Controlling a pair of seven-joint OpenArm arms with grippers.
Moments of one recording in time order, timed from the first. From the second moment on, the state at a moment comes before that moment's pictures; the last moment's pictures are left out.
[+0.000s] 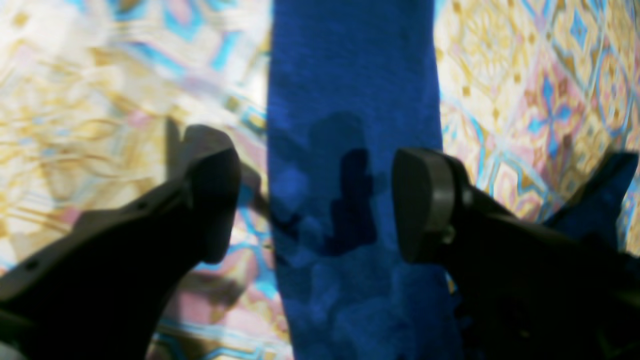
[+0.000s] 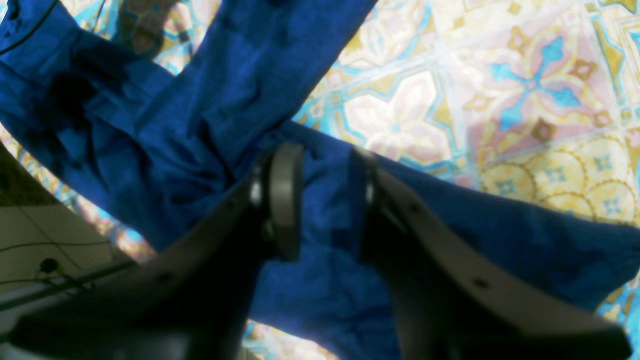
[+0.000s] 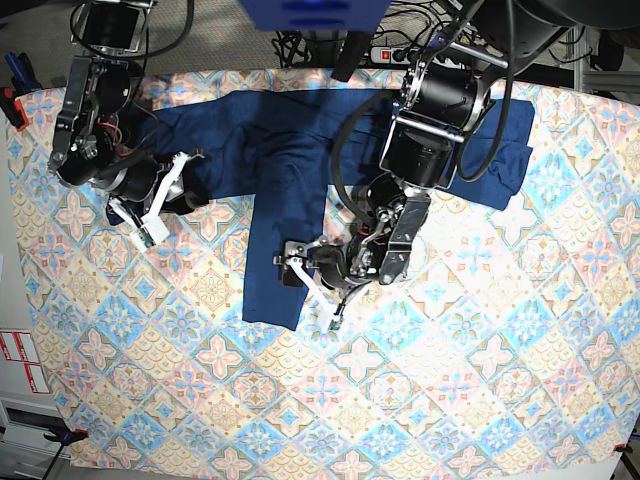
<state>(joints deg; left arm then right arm) -24.3 8.0 14.2 46.1 -21.4 -9.9 37.5 -9.5 11.8 17.1 98.8 34.4 41.1 -64.9</state>
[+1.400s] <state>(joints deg) 11.3 -3.6 8.2 103.5 -21.6 -10.0 40.4 -9.6 12.1 16.6 101.3 34.3 41.1 -65.3</state>
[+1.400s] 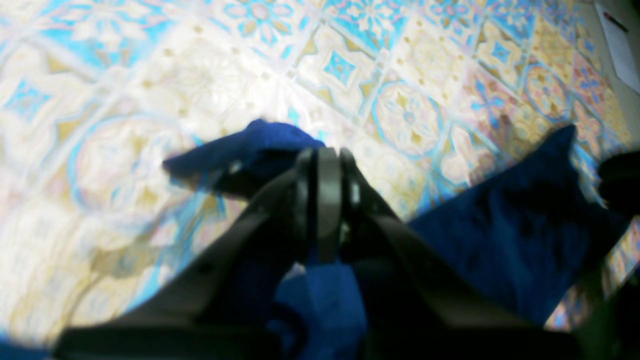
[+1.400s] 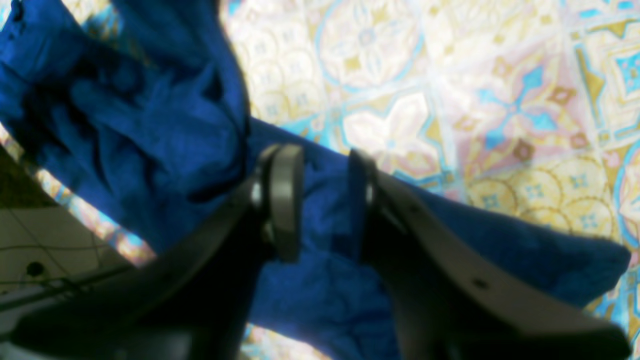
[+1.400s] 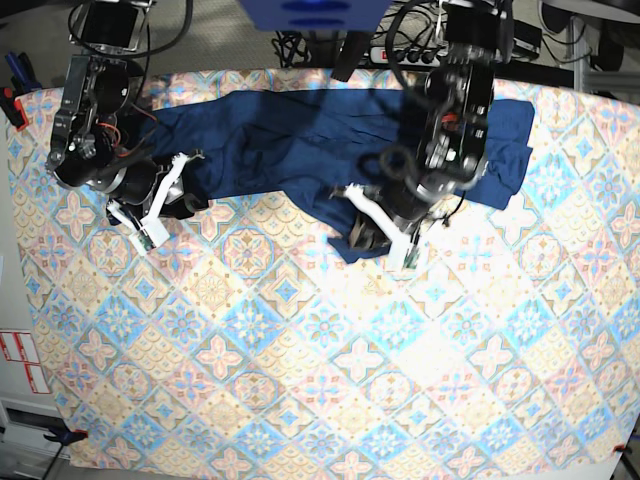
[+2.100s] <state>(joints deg) 37.9 -7.3 -11.9 117.3 -21.9 -8.1 33.6 -9.8 12.0 16.5 101.3 34.6 41.1 -65.3</state>
